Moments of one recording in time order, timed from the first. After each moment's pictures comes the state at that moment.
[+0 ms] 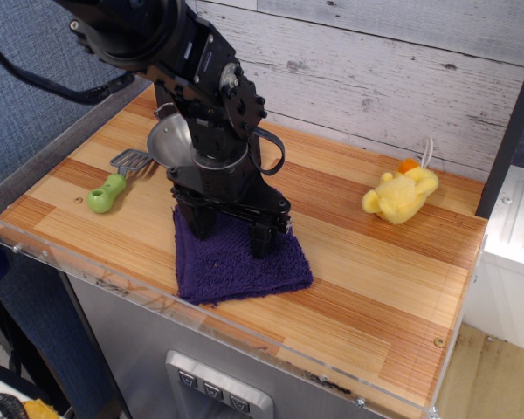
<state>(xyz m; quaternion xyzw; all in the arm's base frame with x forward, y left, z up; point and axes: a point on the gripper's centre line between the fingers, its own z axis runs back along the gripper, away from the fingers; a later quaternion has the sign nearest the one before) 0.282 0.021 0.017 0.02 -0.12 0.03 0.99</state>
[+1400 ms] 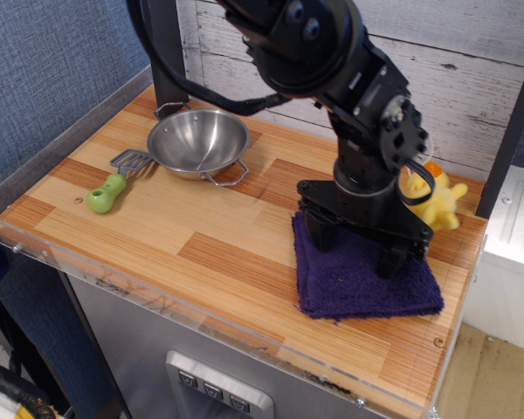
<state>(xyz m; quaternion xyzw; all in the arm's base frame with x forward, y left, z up) 0.292 -0.095 0.011 -0.01 -0.12 -0.05 0.99</state>
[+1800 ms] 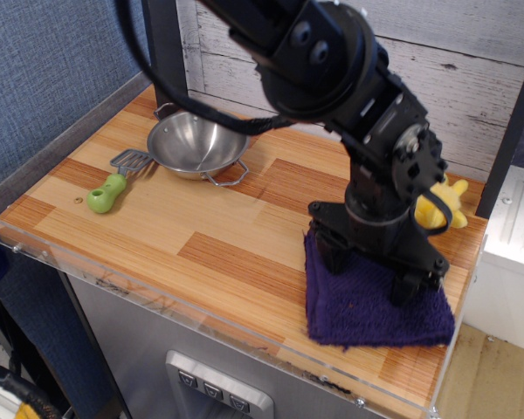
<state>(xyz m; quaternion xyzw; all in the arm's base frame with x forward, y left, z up) 0.267 -0.108 0.012 -0.01 -0.11 -0.07 0.99</state>
